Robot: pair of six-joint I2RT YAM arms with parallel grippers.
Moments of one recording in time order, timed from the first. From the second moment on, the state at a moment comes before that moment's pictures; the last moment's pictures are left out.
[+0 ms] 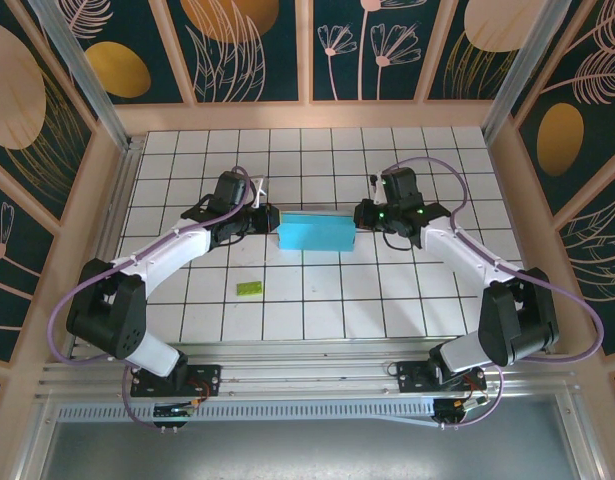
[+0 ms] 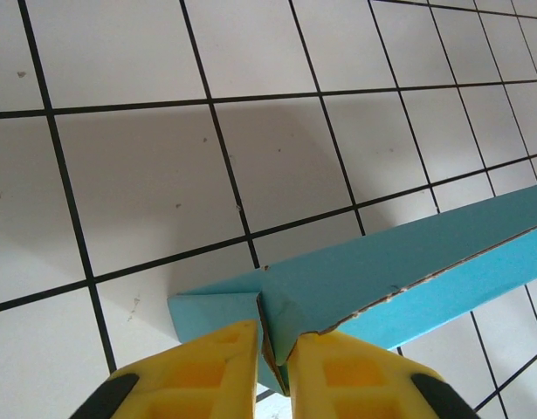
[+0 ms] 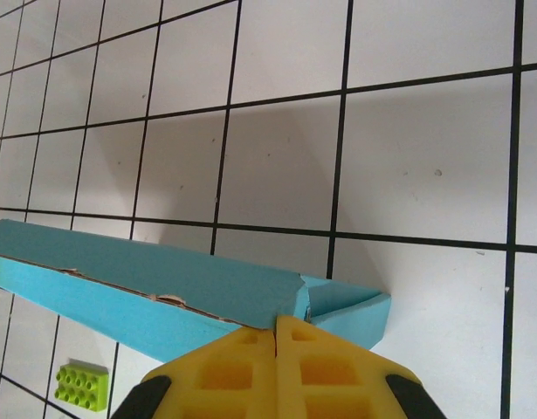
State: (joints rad) left arm -0.45 1.54 1.03 -0.27 0.27 -0.45; right arm 0.41 1.44 1.01 -0.39 -0.24 0.48
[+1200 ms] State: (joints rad) left arm -0.45 1.39 0.70 0.21 0.20 -1.30; right arm 0.44 1.47 1.03 -0.39 -0.21 0.48
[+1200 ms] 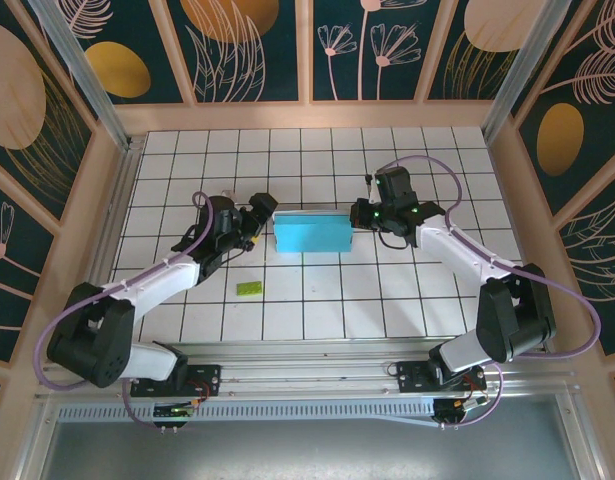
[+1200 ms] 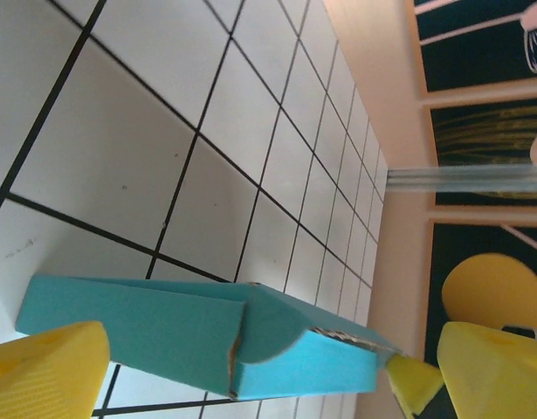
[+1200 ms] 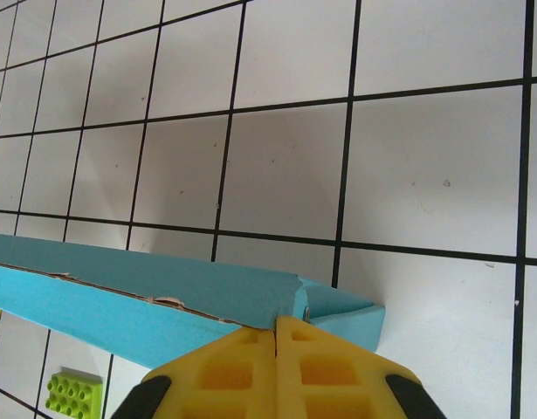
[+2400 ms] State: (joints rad) left arm -0.46 1.49 0.64 0.38 0.23 -1.56; right arm 0.46 1.44 1.00 -0.41 -0.25 0.49
